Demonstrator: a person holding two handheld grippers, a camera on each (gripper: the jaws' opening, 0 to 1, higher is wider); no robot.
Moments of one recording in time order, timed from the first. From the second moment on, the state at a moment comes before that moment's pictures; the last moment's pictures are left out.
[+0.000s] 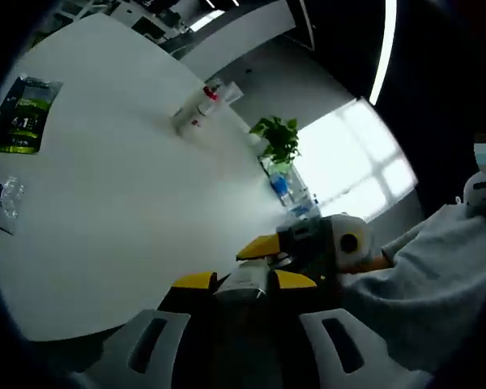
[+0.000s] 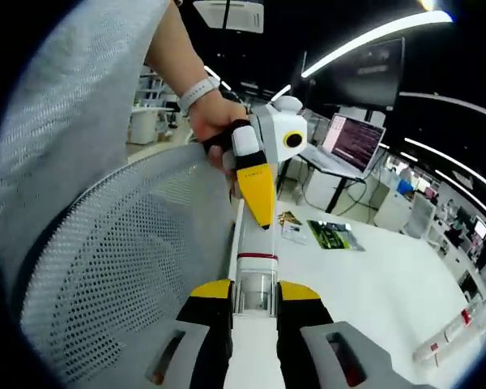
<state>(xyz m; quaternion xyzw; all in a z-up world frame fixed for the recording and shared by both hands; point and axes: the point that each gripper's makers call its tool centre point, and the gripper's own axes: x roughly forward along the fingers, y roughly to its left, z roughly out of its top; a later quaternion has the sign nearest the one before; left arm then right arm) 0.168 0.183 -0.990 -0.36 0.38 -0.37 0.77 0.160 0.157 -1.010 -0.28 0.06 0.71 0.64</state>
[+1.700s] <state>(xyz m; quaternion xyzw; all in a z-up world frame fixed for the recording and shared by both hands) 0.189 0.203 -0.972 -0.23 0.25 -0.36 0.87 0.217 0.203 -0.986 0.56 0.52 0.41 0.50</state>
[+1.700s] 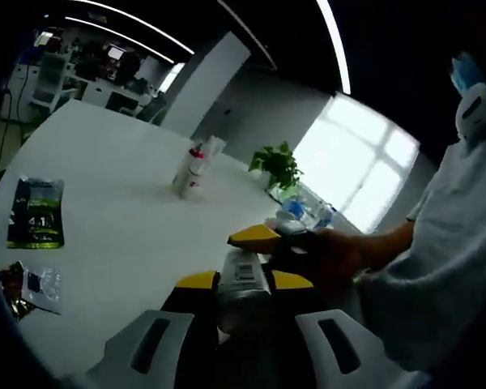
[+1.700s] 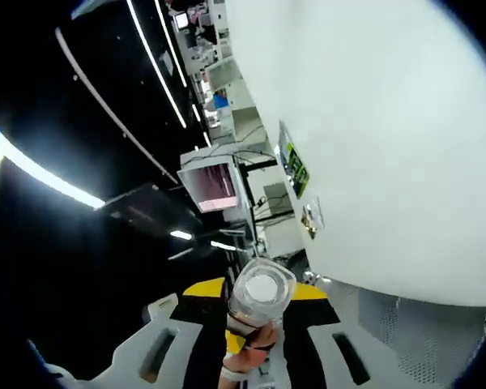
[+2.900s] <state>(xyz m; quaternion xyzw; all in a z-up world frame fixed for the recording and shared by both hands) 0.176 0.193 -0.980 -0.31 0.32 -0.37 0.82 0.209 0.208 -0.969 0.34 0.46 0.58 0.57</state>
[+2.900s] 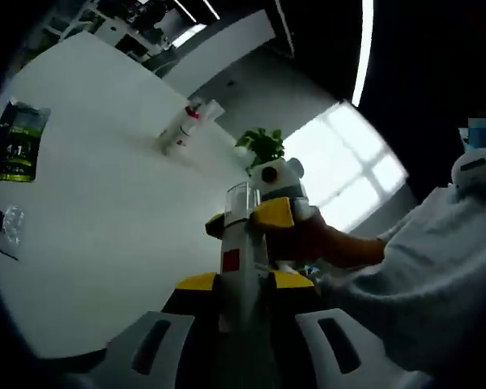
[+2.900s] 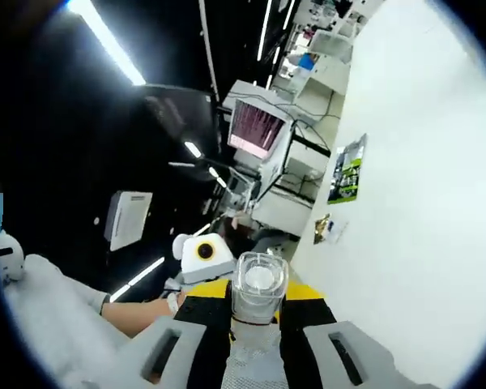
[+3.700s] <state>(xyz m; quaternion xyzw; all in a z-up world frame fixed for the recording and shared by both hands) 0.182 0.211 -1.017 -0.03 0.32 -0.30 0.90 0.211 0.210 -1.006 0.37 0.49 0.49 0.62</state>
